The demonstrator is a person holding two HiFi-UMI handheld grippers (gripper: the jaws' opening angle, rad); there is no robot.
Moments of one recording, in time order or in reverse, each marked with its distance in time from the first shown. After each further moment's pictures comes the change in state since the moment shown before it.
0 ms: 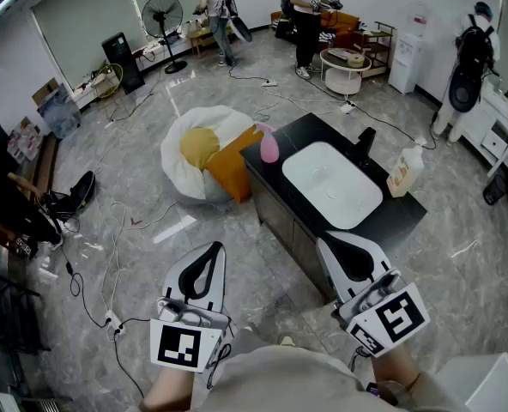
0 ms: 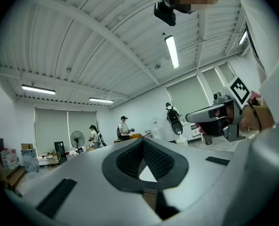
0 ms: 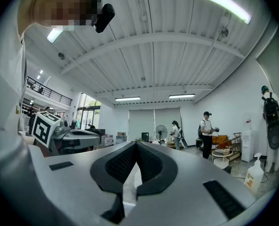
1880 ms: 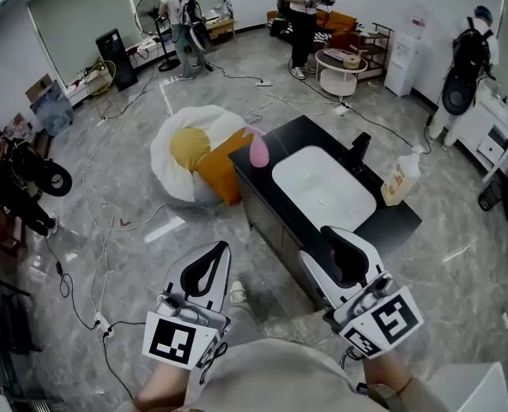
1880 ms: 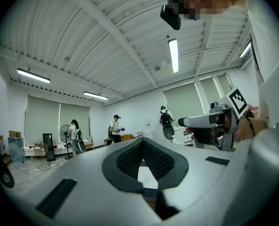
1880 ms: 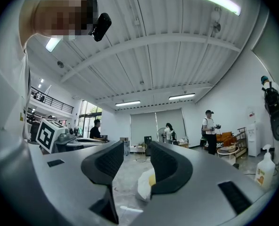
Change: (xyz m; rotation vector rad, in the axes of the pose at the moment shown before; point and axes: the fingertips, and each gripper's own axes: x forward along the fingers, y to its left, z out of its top) left arm 0.052 -0.012 -0.028 -0.022 -0.014 -0.096; right arm 0.019 -0.036 -0.018 0.061 -0.064 0.034
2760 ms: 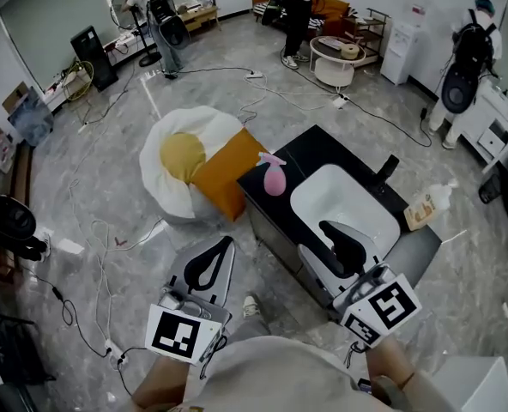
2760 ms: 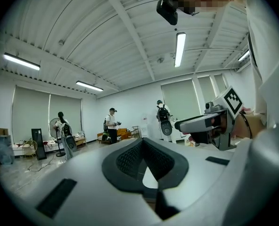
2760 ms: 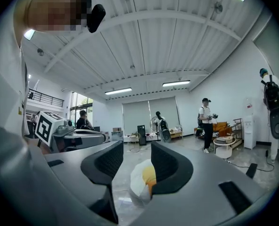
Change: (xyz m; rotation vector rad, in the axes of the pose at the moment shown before) left arm 0.148 0.181 -0.051 0.001 0.069 -0.127; right arm 0.219 -0.091 -0.043 0.051 0.140 -0.077
